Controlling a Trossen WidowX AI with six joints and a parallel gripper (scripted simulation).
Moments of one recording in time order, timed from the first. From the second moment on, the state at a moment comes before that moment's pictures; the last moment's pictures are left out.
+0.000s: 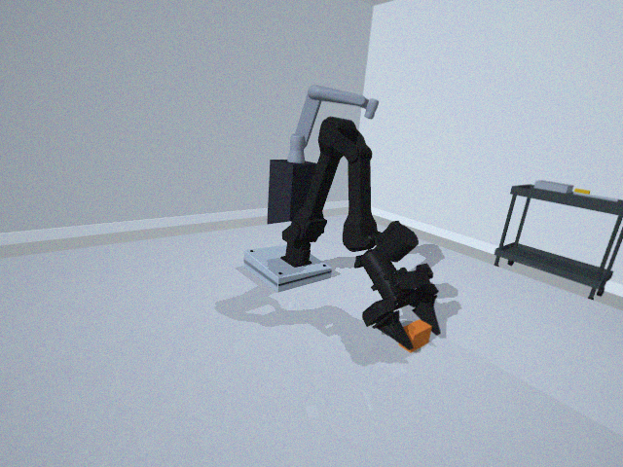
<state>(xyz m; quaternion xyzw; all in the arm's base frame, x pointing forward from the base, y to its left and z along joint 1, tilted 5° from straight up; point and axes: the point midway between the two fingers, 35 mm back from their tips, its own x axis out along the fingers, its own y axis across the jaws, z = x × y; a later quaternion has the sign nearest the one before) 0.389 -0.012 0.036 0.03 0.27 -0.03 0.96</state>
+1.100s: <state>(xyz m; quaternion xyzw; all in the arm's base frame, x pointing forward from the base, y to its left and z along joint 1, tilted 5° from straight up) 0.364 -0.014 0.117 0.04 0.51 -0.02 0.86</state>
